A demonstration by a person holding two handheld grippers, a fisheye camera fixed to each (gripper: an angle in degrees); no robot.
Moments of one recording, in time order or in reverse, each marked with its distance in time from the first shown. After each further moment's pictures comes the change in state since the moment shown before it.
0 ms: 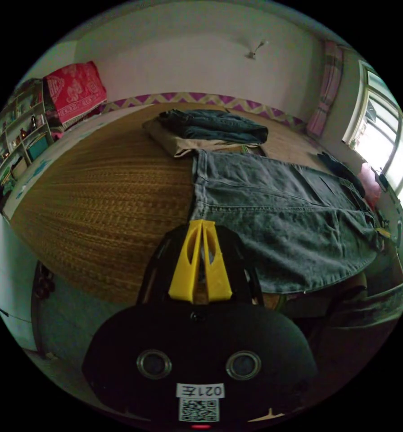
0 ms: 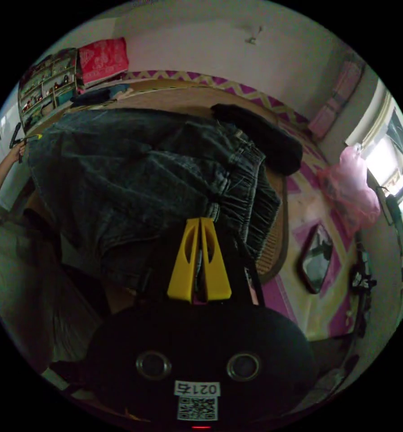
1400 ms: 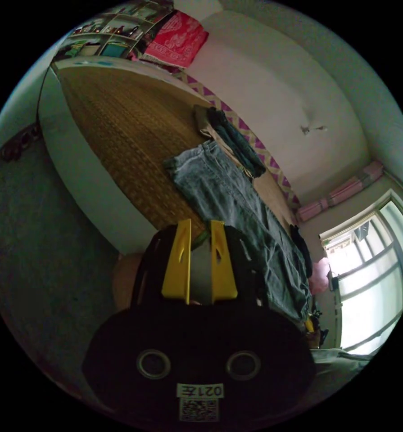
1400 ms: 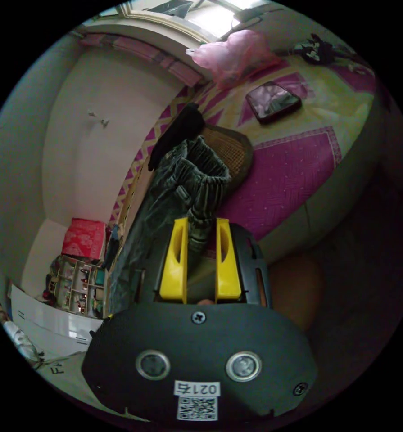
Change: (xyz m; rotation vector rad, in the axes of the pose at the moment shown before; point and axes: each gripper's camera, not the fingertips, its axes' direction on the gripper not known) left arm -0.077 0.122 -0.060 0.123 0.264 -0.662; right arm 0.311 0.118 -0.143 0.249 -0.479 1.112
